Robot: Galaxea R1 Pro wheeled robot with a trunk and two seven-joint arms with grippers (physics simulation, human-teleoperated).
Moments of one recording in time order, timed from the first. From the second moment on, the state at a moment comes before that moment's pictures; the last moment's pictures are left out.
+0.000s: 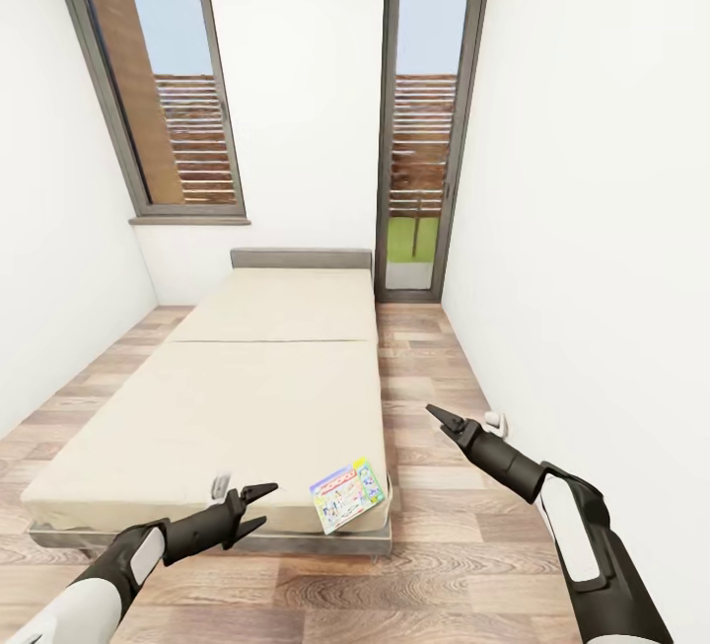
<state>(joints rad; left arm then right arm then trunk) -0.65 0.12 0.57 -0.29 0.01 0.71 -1.02 -0.40 0.01 -0.26 -1.23 -0.62 0.78 0.62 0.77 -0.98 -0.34</state>
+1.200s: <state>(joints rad) -0.65 0.13 0.56 -0.29 0.01 0.71 -1.05 -0.40 0.01 -0.29 -1.28 -0.77 0.81 0.75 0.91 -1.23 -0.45</state>
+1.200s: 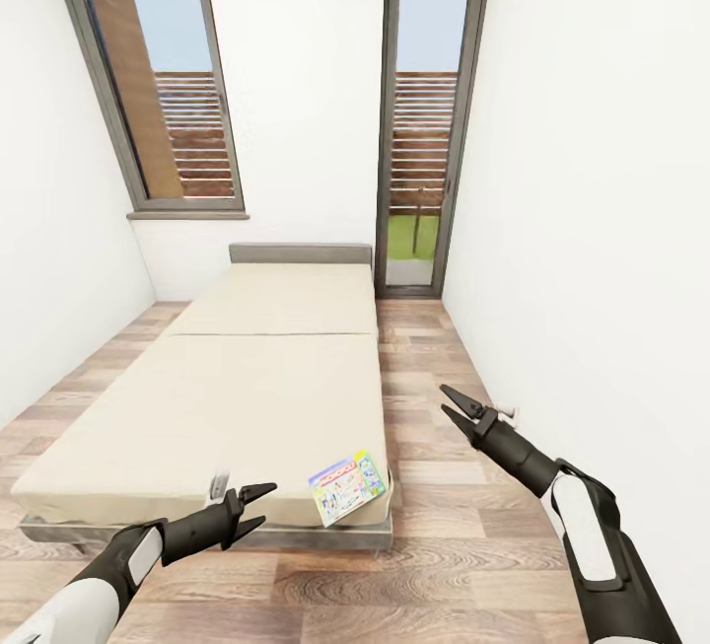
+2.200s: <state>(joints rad) -0.65 0.13 0.56 -0.29 0.01 0.71 -1.05 -0.32 0.01 -0.30 -1.40 -0.76 0.82 1.00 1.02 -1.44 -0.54</state>
